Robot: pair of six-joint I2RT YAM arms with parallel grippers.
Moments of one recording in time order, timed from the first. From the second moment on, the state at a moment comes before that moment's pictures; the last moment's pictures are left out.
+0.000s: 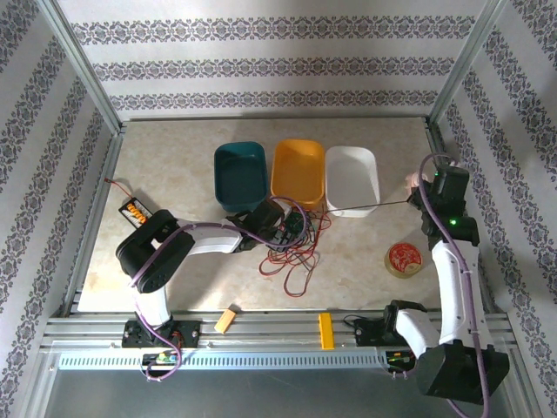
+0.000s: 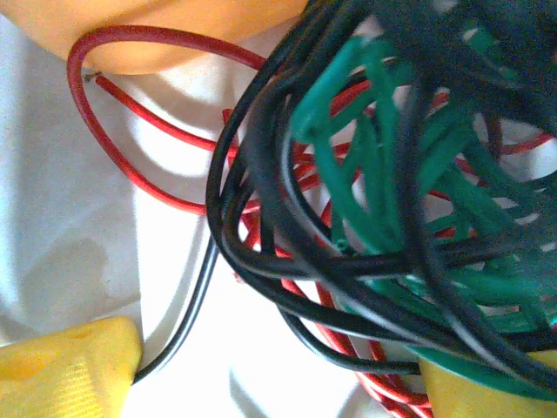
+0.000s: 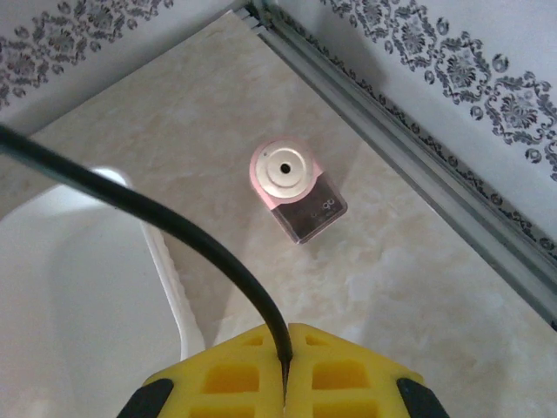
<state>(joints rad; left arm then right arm) -0.76 1.82 0.93 -0.03 -0.08 -0.22 -0.23 0.95 0.92 -0.64 0.14 0.40</state>
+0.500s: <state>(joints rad) -0.71 1.79 0.88 0.00 -0.06 -0.26 -0.41 0.95 0.96 -0.67 0.08 0.44</state>
